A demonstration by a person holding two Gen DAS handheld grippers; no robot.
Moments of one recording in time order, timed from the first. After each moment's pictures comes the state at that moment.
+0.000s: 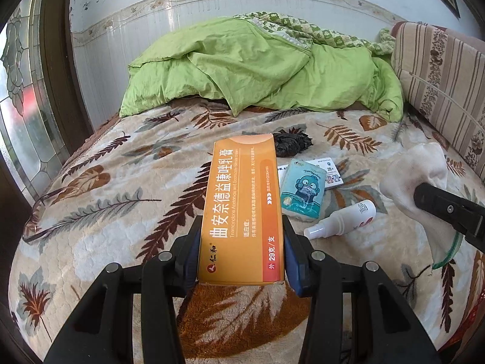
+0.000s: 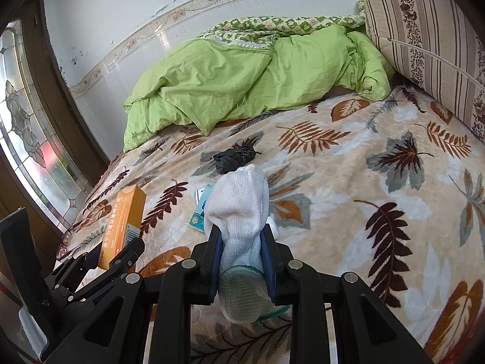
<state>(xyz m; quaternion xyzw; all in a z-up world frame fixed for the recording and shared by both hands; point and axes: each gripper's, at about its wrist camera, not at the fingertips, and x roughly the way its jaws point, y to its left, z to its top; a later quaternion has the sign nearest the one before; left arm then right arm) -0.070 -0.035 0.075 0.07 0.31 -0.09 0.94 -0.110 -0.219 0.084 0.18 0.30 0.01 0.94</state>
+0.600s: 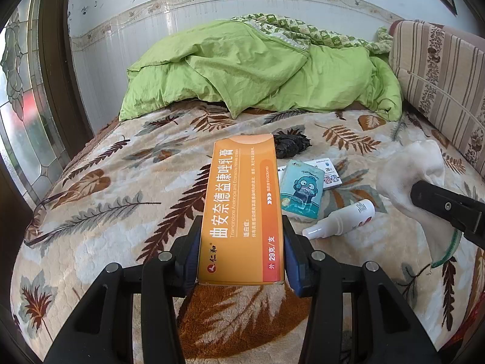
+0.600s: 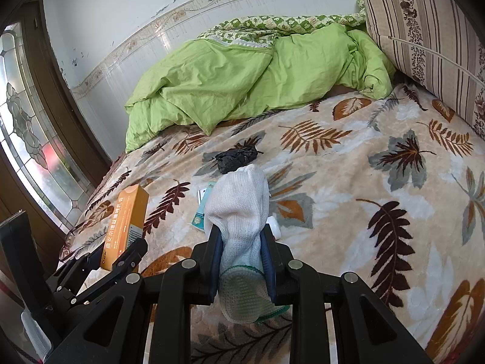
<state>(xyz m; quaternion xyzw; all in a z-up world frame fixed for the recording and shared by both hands) -0.072 -0.038 0.075 0.07 0.31 -0.09 0.94 -0.110 -0.219 0.084 0.18 0.30 0.01 0.94</state>
